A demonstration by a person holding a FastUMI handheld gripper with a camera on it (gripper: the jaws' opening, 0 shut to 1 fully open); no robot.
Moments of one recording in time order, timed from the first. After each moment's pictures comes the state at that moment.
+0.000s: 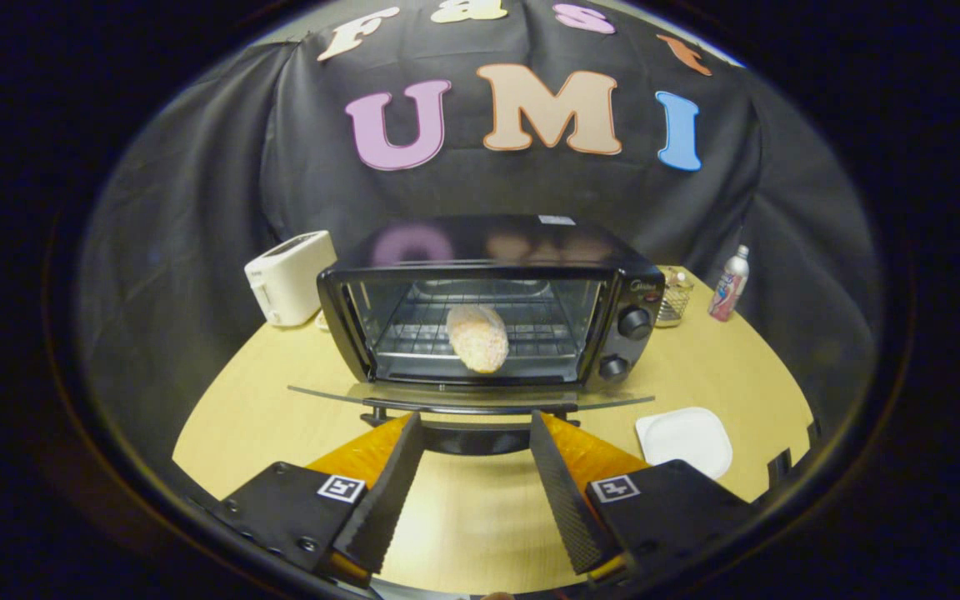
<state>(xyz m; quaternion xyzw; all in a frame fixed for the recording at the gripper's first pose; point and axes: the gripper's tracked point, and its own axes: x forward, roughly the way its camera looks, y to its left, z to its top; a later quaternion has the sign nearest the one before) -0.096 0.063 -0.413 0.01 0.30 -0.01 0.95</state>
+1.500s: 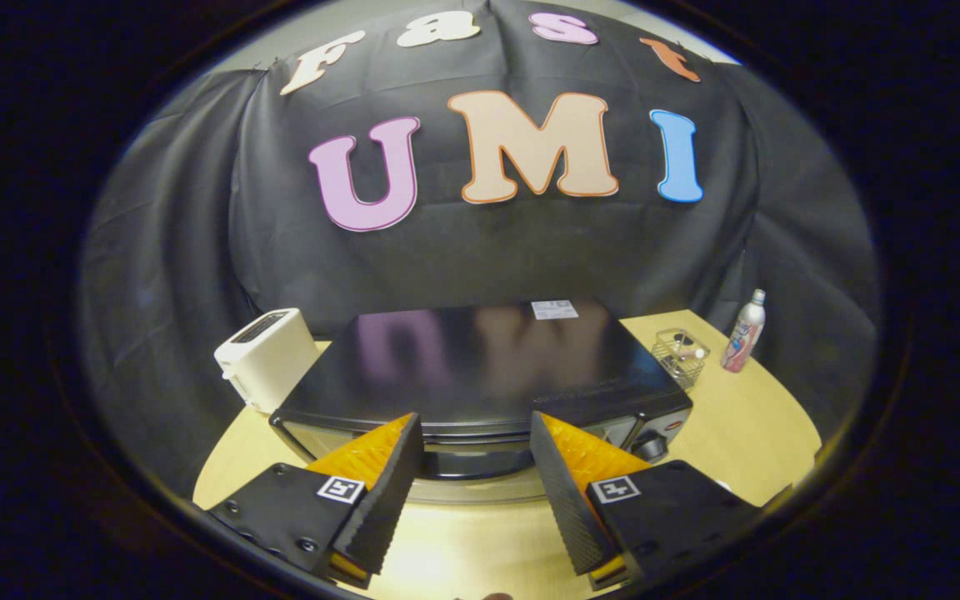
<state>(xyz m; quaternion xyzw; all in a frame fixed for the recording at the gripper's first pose) 0.023 0.044 -0.356 0.03 0.23 -0.04 0.97</state>
